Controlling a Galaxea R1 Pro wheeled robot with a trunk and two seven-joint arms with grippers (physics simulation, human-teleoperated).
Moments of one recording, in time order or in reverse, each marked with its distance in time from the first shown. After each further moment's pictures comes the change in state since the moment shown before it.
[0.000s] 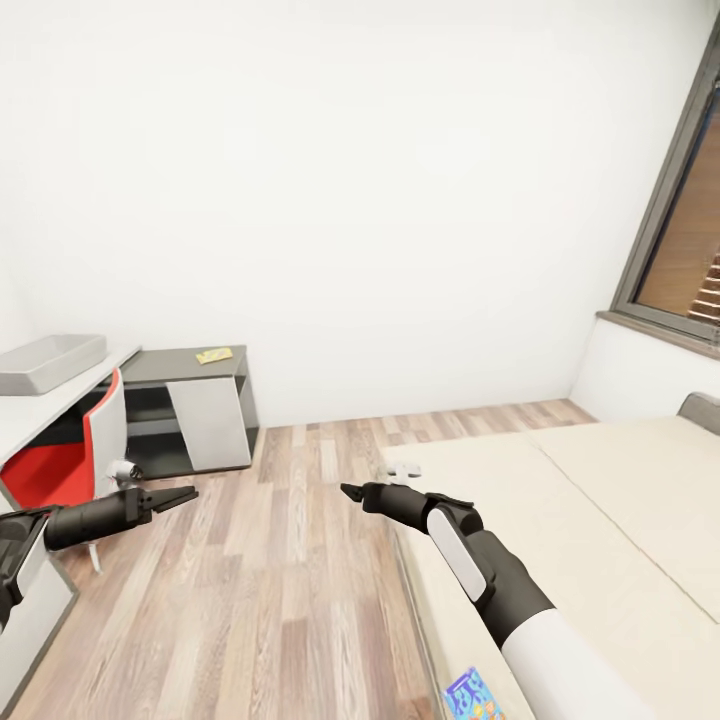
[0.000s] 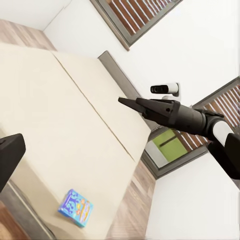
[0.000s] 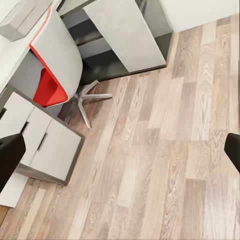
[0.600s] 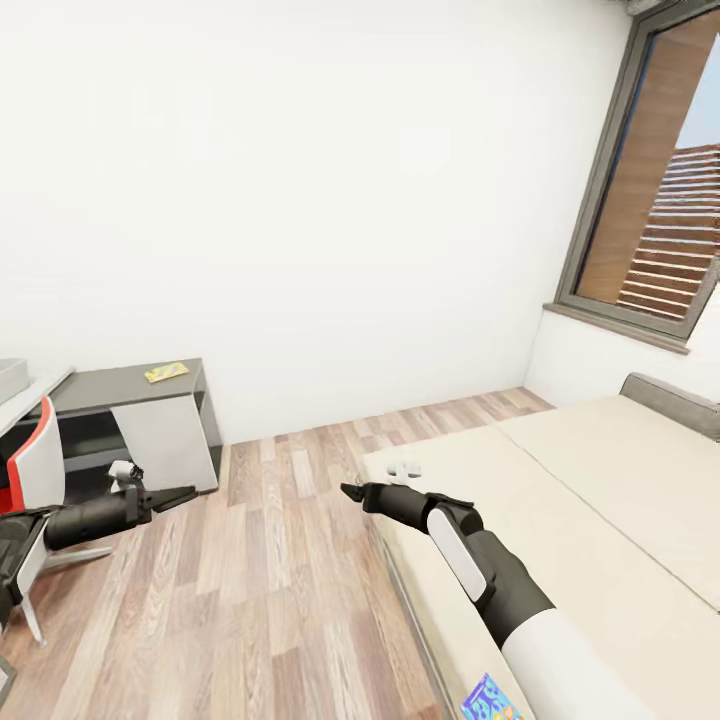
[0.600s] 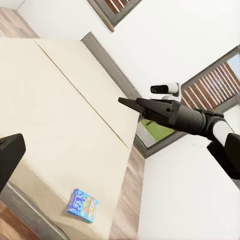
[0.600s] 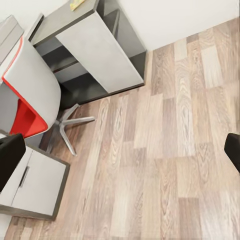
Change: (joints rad) left arm 0.000 0.000 0.000 0.000 0.000 0.000 0.000; right arm 0.000 -0.001 0.000 0.000 -0.002 0.002 0.001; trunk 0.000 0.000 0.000
